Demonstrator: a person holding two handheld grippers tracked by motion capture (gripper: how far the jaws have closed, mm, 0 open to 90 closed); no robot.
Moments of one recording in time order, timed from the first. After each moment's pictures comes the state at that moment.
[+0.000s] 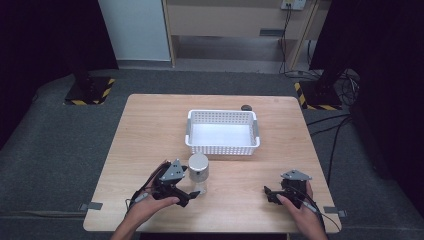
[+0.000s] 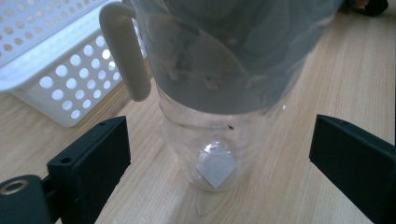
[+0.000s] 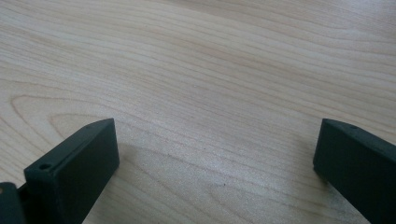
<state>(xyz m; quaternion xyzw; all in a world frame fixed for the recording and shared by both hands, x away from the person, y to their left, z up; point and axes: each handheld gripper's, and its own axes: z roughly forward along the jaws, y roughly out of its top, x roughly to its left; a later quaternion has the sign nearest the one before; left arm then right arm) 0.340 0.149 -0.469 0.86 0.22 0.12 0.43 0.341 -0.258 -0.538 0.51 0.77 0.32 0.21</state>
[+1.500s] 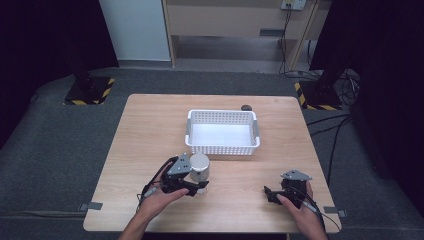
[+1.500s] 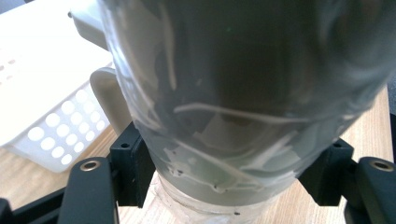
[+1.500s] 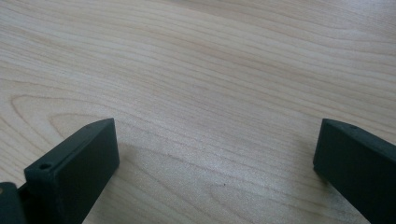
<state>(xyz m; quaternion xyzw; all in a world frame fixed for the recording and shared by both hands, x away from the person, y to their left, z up) 0.353 0.131 -0.456 0.85 0.20 0.12 0.46 0.341 -0.258 -0.538 0.51 0.77 0.32 0.21</state>
